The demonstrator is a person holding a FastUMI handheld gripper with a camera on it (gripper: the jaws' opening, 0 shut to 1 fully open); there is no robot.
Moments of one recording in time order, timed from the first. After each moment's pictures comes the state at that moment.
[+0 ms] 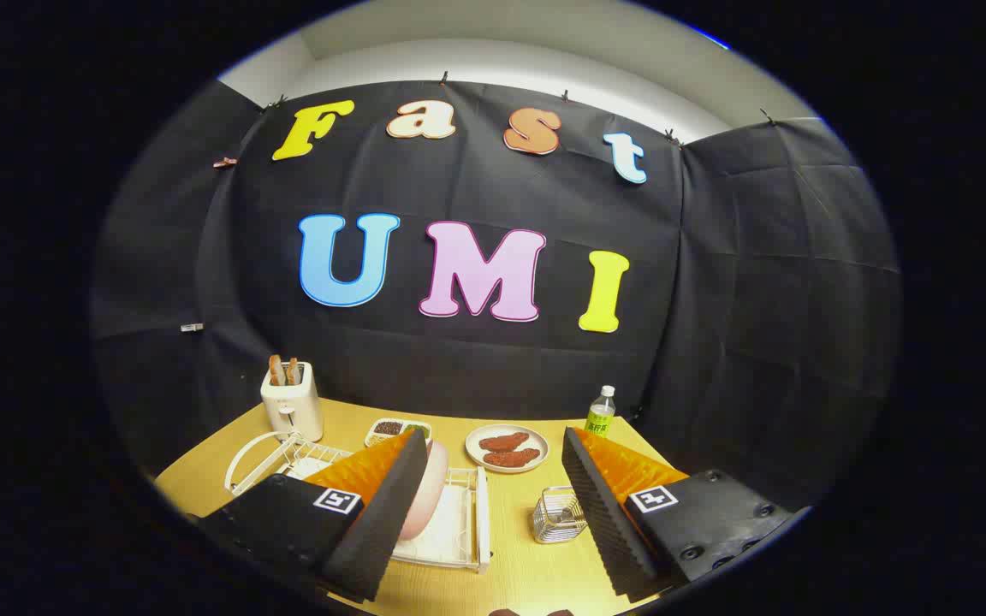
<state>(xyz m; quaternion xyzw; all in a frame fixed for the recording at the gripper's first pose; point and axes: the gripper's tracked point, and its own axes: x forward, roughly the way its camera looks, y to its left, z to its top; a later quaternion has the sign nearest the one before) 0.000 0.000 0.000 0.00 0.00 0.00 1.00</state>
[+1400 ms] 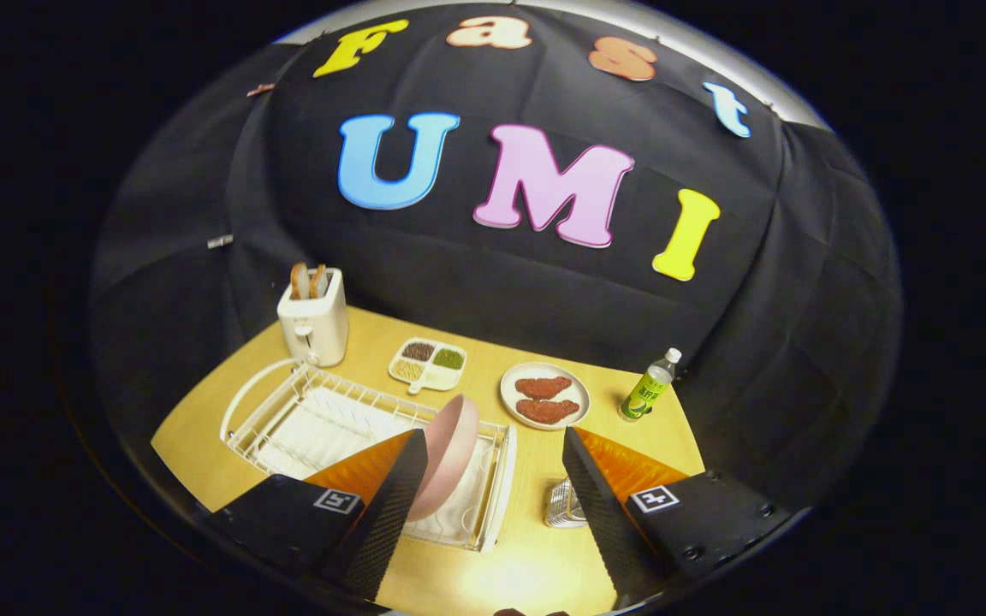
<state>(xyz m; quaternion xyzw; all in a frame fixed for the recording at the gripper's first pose) 0.086 0.051 -0.057 -0.10 0.22 0.08 0.97</state>
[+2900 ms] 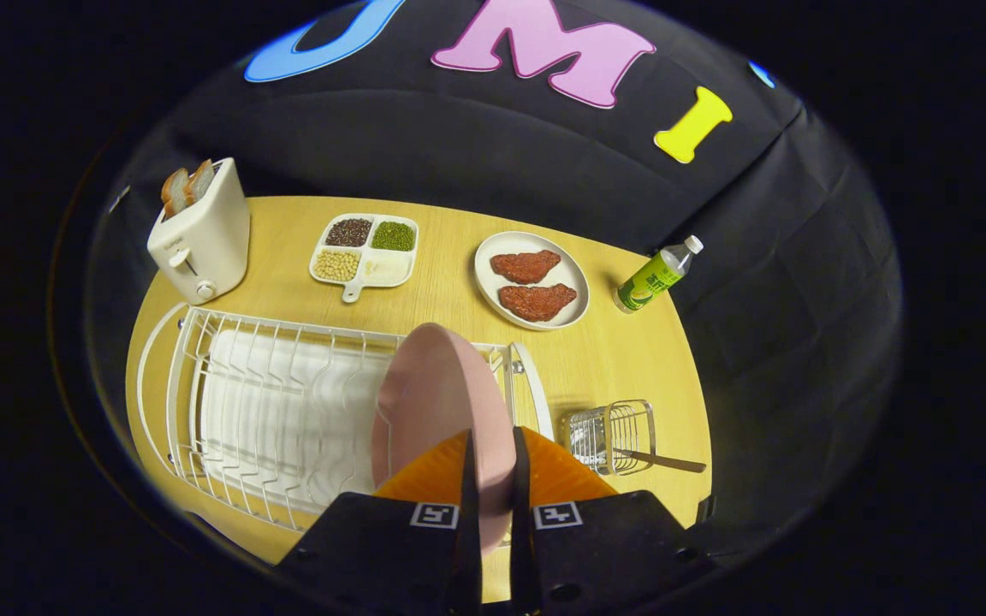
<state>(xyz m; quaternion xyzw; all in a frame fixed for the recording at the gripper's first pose) 0.153 0.073 -0.168 -0.09 0.43 -0.08 0.89</state>
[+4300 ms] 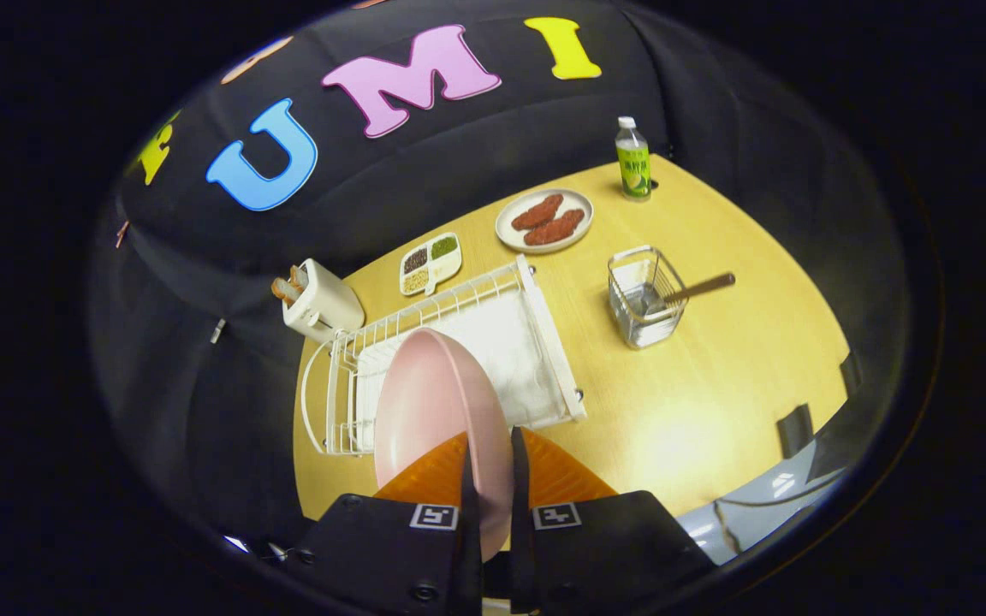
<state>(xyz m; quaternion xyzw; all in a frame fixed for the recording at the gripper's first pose) -0.034 0.046 -0.169 0.26 0.42 0.06 0.87</state>
